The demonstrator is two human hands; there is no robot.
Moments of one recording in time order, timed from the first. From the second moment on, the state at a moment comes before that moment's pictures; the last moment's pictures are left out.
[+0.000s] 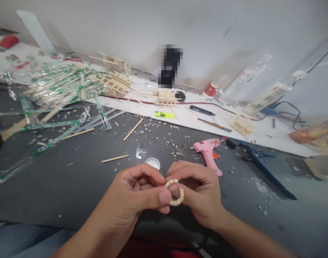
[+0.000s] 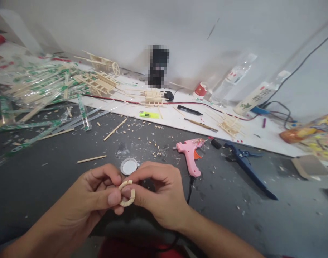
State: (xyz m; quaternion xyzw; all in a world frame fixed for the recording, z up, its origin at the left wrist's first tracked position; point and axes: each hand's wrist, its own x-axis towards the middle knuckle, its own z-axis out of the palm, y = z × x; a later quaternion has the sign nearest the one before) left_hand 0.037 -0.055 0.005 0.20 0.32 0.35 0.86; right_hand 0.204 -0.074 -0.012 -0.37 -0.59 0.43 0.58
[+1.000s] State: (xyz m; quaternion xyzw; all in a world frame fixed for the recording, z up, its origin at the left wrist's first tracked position) left_hand 0.036 -0.082 0.021 0.62 0.58 0.47 0.23; right_hand 0.194 -0.086 0.018 -0.50 -0.65 0.16 0.55
